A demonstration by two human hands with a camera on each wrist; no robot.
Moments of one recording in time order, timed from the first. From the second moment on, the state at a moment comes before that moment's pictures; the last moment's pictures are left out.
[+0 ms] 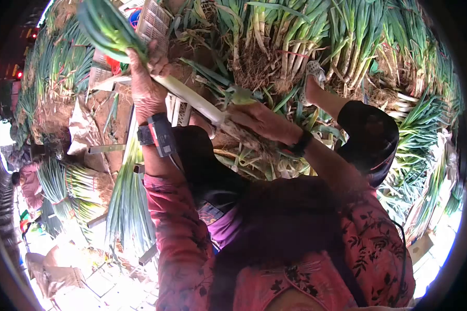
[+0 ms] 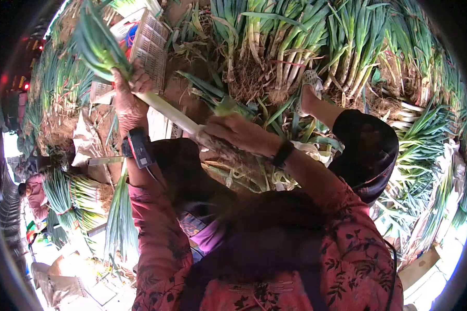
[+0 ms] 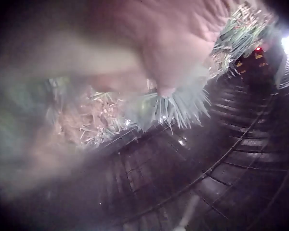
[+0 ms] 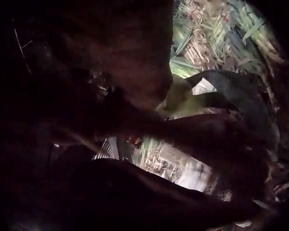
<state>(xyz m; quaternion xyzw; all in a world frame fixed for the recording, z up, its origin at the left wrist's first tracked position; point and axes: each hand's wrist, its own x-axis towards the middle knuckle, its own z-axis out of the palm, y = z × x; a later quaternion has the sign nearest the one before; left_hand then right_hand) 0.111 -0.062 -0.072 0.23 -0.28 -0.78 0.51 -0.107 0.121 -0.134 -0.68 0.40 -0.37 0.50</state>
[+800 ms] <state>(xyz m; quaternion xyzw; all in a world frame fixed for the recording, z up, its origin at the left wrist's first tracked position) 0.168 -0.090 -0.069 0.20 -0.23 -0.55 0.78 -0.149 0.145 -0.090 -0.79 0.50 -0.31 0.16</state>
